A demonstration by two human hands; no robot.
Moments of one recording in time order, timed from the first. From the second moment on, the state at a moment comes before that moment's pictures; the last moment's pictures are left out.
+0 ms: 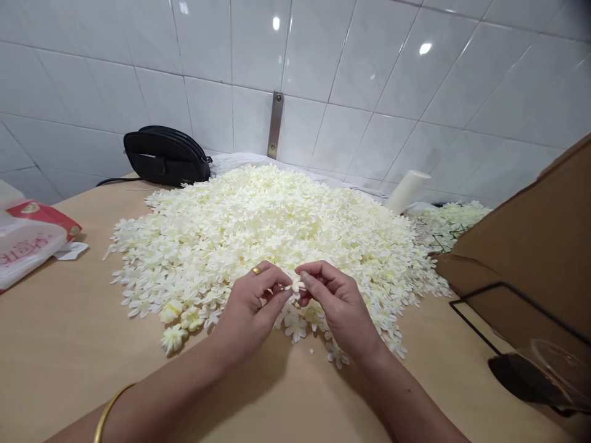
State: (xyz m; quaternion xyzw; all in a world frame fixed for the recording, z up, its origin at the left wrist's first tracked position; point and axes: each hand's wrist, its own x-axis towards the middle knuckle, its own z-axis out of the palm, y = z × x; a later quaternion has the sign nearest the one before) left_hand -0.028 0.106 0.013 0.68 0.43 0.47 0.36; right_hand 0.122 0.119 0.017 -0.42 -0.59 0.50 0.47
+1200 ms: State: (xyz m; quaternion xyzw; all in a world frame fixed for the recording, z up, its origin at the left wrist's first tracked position) left_hand -0.021 0.090 0.008 0.68 0.37 0.57 0.28; right_hand 0.115 0.106 0.014 -0.30 -0.78 -0.08 0.54
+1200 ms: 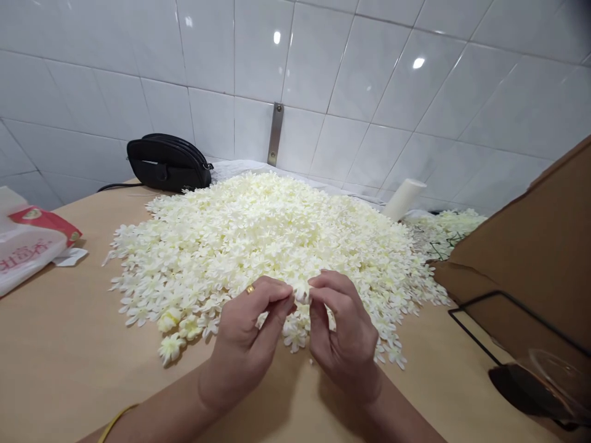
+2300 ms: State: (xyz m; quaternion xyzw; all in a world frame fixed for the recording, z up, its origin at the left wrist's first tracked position) left_hand -0.024 0.093 0.012 0.64 0.37 0.55 0.38; right_hand 0.120 0.108 0.015 -0.31 -0.78 -0.14 0.52
